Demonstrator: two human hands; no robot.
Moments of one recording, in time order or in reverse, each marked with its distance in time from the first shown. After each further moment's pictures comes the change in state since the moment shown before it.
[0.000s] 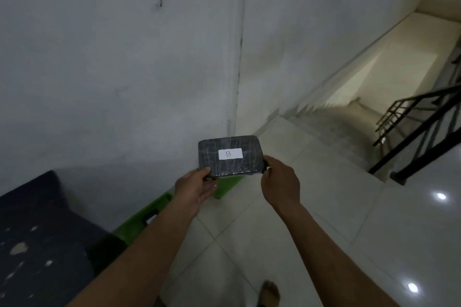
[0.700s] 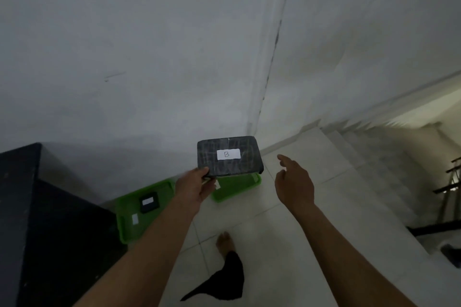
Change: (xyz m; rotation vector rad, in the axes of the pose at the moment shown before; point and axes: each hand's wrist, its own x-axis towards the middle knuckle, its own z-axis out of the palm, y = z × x) left_hand 0.139 0.003 0.128 -0.257 0.326 -0.051; right_hand 0.242 0.093 0.028 -0.013 -0.296 -0.137
